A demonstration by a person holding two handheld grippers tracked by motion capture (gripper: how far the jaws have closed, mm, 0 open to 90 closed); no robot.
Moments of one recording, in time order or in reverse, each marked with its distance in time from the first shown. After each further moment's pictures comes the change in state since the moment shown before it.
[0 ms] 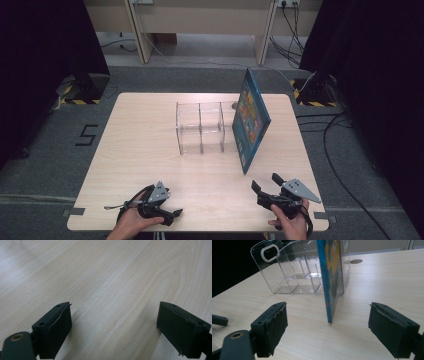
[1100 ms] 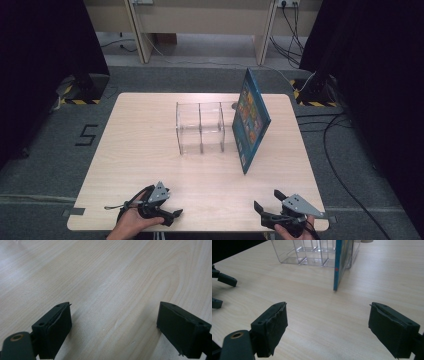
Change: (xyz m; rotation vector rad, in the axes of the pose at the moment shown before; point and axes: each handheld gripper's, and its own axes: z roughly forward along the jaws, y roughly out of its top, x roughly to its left) left arm 0.000 0.000 0.000 0.001 -0.003 0.003; right arm 0.005 -0.023 -0.031 0.143 0.033 -0.115
